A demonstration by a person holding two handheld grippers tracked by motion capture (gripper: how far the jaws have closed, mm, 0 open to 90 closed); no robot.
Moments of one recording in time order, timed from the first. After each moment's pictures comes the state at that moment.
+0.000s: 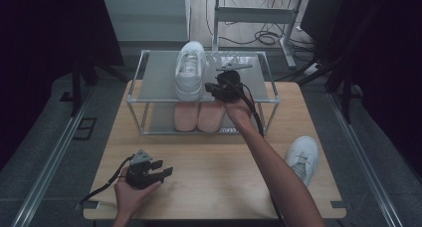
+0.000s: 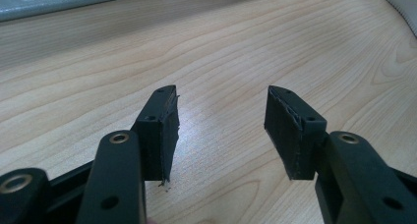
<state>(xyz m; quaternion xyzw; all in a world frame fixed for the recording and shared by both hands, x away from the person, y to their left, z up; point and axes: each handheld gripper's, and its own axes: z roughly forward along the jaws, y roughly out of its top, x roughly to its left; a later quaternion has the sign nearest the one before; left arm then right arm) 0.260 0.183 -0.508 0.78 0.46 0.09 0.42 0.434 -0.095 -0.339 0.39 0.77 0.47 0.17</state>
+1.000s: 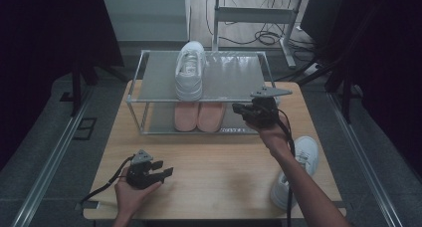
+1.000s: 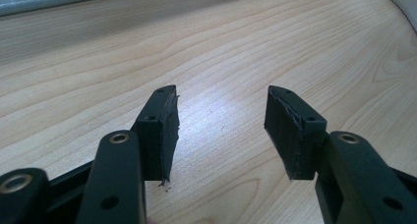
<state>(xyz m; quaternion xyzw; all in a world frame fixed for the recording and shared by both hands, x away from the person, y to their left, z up) 0.261 0.181 -0.510 0.78 0.46 0.09 0.42 0.364 -0.179 -0.351 0.35 0.78 0.48 0.18</state>
